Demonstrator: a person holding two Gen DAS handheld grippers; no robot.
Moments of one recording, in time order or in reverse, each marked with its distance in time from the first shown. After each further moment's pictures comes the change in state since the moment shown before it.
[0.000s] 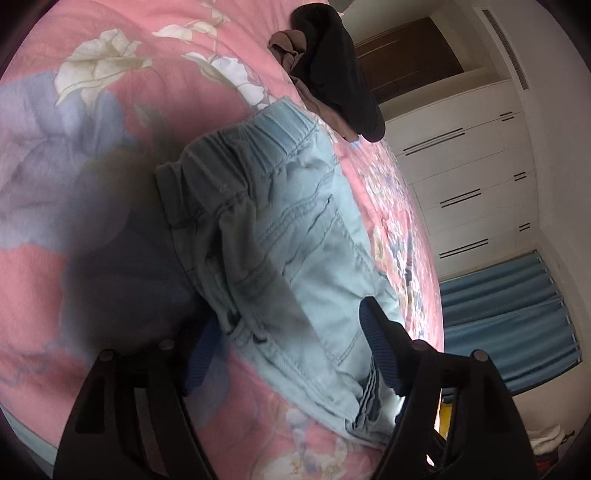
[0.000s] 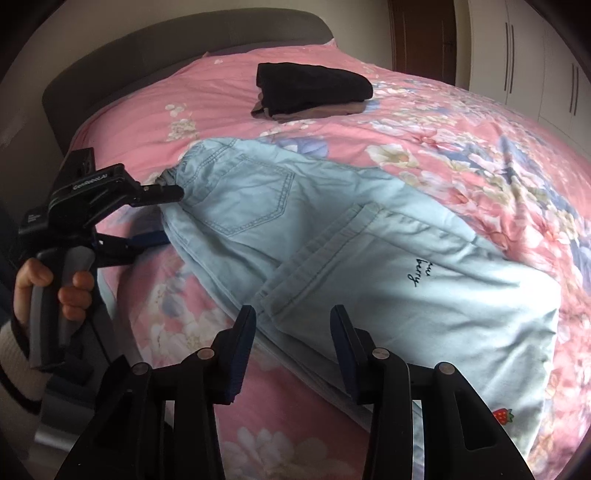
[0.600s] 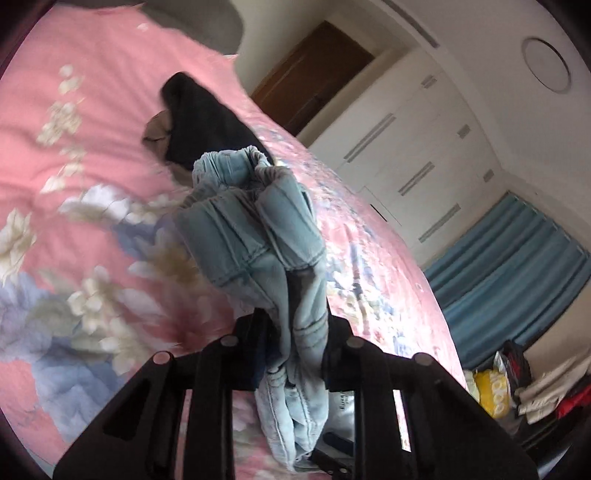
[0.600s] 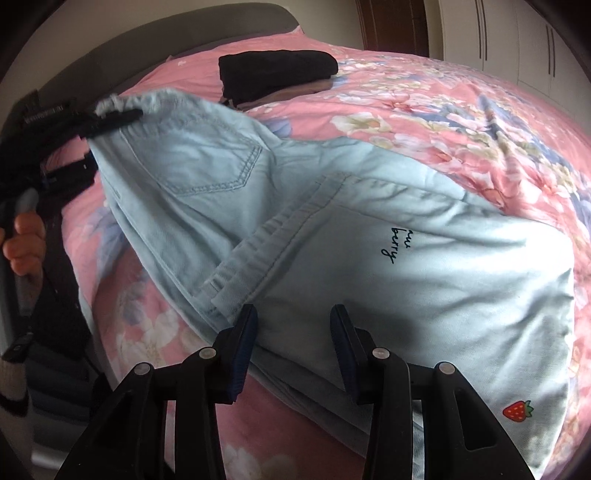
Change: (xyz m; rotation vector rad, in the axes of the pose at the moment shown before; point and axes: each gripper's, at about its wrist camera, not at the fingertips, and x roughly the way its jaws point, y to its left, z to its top) left arm -0.037 -0.139 -0.007 0.416 -0.143 -0.109; right arm 0.024 -0.020 -0.011 0.113 0.035 -0.010
